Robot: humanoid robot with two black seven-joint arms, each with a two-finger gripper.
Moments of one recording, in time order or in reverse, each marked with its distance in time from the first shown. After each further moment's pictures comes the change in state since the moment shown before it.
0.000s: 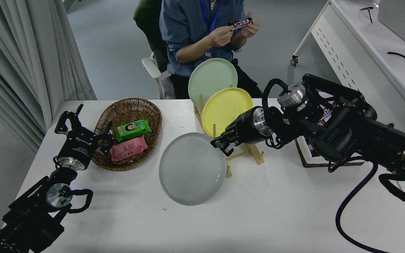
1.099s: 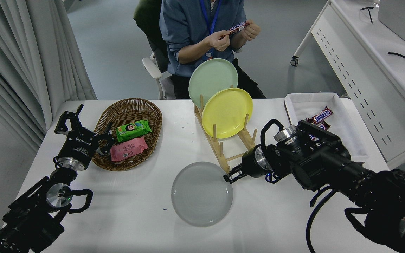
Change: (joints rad) left arm -0.001 0.000 0.000 0.000 0.000 0.000 0.000; right arm -0.165 0.132 0.067 -0.327 0.062 -0.028 0.003
